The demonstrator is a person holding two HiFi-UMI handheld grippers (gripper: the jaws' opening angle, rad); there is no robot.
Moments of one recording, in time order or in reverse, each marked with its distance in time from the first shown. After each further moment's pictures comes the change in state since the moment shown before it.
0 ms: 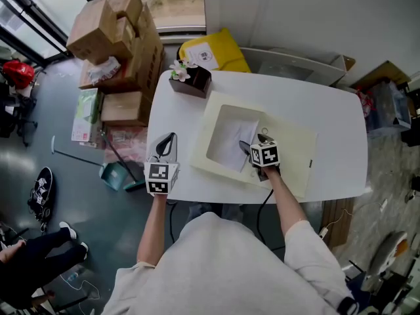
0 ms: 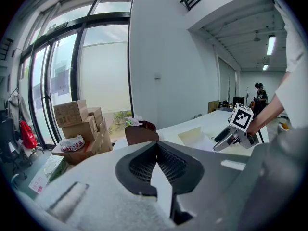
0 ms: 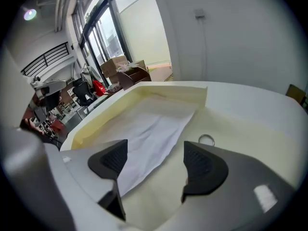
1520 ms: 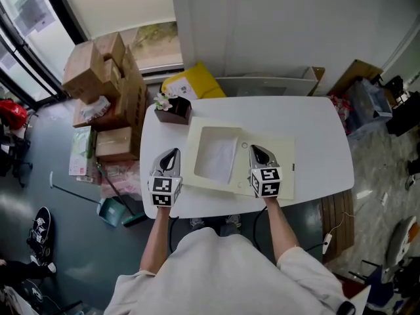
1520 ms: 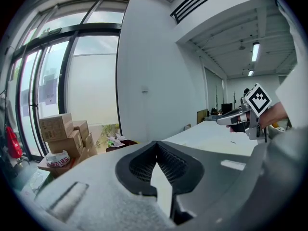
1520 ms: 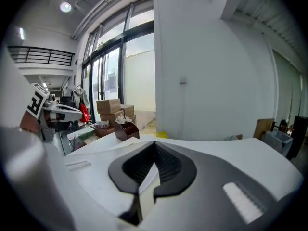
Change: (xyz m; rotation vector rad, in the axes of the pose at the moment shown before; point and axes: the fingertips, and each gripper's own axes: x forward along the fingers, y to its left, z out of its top) left arm -0.008 -0.059 0.061 0.054 -0.137 -0.116; right arm -0.186 0.010 0.073 -0.078 -0.545 -0.273
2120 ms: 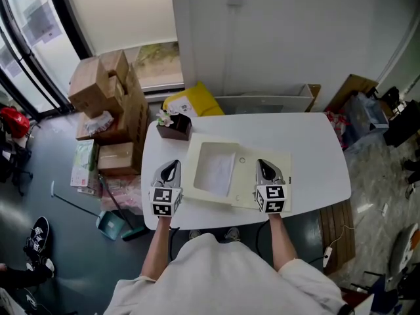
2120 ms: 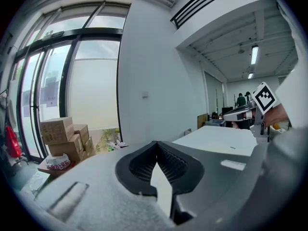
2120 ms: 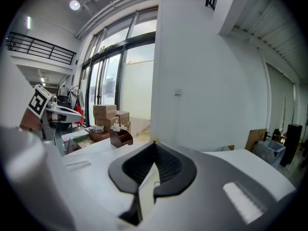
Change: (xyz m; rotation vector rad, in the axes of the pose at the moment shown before) left arm -0.011 -0.007 0.021 -0.015 -0.050 -0.002; right arm -0.047 -0.018 0.030 -0.056 -0.101 -0.075
